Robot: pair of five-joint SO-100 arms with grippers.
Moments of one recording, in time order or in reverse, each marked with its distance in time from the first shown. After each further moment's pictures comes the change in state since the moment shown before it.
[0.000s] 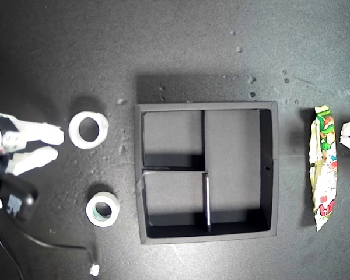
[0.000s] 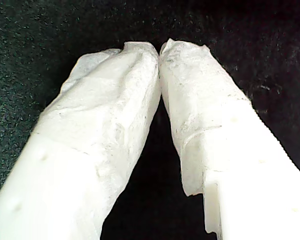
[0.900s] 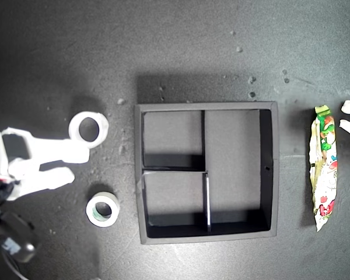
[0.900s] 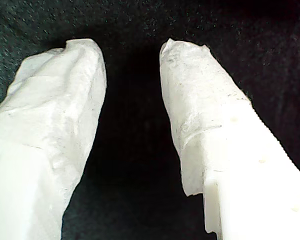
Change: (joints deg) arm 0 -1.5 -42.4 -29.4 -11.5 6.6; arm 1 9.8 0.2 -6.3 0.2 -12.5
